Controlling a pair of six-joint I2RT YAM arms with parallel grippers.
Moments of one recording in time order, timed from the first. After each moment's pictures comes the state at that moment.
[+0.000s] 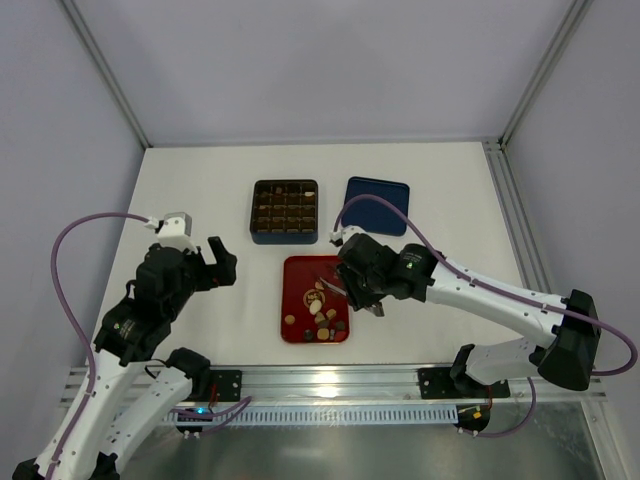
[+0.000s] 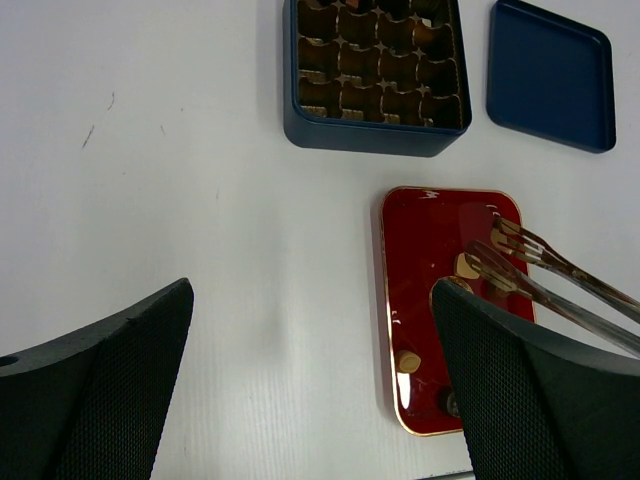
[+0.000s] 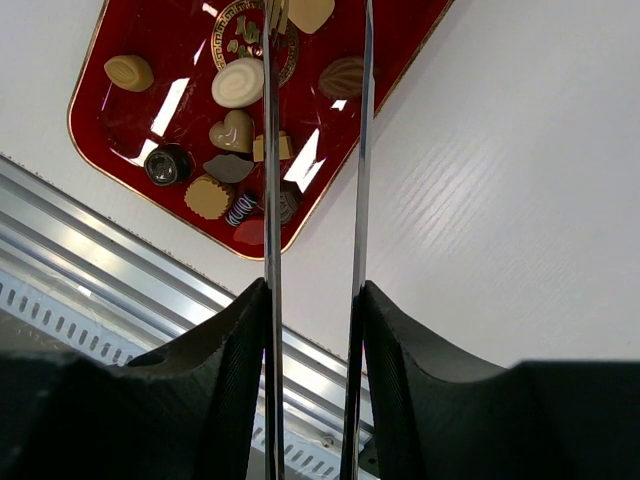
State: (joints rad) left arm -0.43 0.57 0.86 -0.76 -0.24 -0.39; right arm 1.02 1.30 1.12 -0.86 0.15 0.44
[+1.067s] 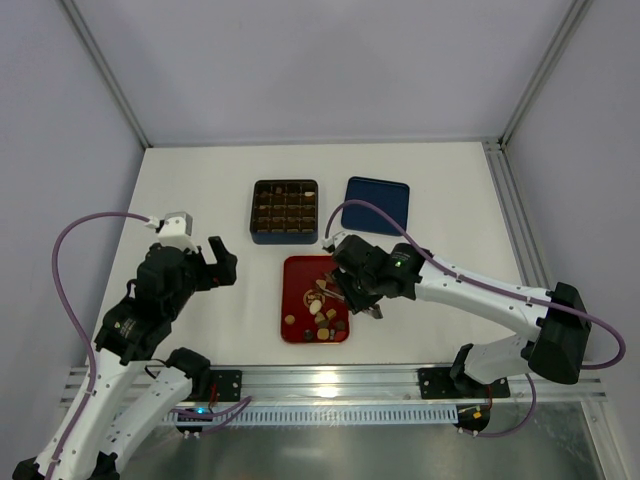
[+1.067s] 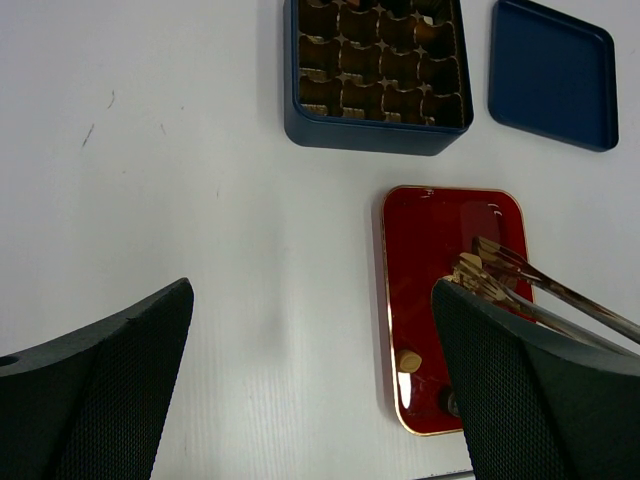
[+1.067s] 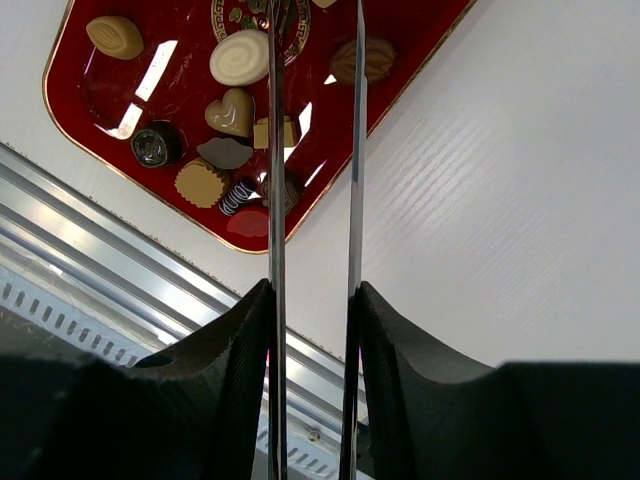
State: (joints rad) left arm -0.43 0.57 0.86 -0.76 -0.24 -0.39; right arm 1.02 1.36 1.12 -0.86 0.11 0.38
